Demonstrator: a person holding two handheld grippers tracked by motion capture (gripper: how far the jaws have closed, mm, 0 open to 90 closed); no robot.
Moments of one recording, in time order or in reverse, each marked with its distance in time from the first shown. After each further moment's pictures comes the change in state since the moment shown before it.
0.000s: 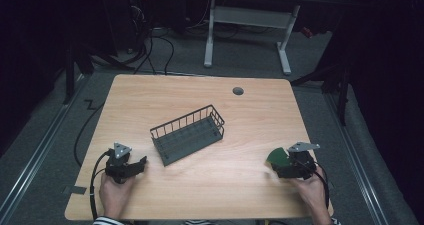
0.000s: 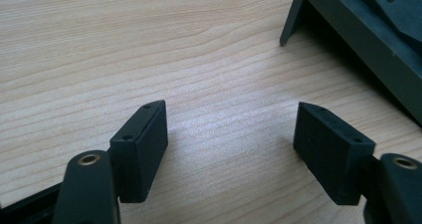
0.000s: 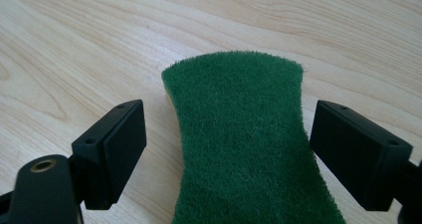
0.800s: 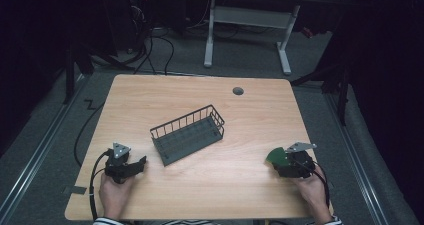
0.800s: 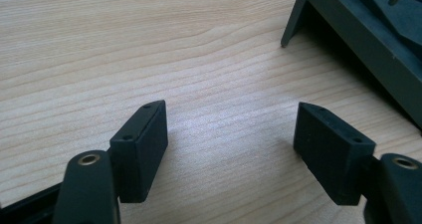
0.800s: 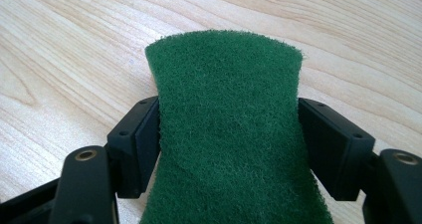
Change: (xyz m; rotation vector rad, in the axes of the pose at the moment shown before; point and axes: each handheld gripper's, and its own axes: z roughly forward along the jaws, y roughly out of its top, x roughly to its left) left arm 0.001 0.000 0.000 -0.002 -0.003 -0.010; right arm -0.003 -0.001 0.008 0.042 -0.019 -0.028
